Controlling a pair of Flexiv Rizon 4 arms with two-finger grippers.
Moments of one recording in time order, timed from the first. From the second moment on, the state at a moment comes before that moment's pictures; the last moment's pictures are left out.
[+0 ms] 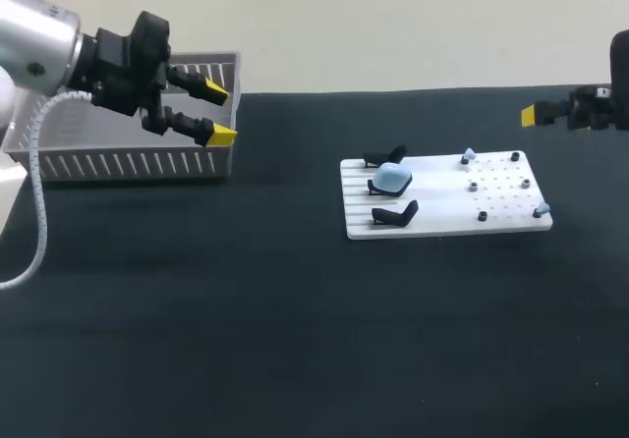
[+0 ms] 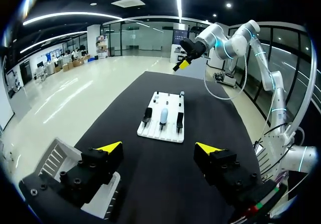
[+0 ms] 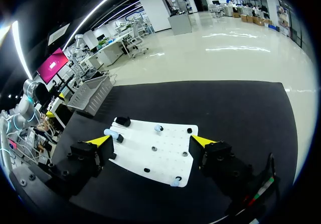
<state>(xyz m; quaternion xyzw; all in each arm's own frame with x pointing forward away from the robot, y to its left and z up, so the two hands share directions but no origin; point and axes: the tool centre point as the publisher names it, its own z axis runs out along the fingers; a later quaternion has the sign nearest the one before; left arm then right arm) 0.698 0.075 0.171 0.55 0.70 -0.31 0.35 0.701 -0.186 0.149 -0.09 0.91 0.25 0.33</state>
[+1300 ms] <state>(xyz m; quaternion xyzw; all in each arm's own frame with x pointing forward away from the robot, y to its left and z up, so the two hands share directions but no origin) 0.697 -0.043 0.095 0.63 0.60 -0.34 0.35 0.701 -0.186 0.149 -0.09 0.91 0.25 0.33</state>
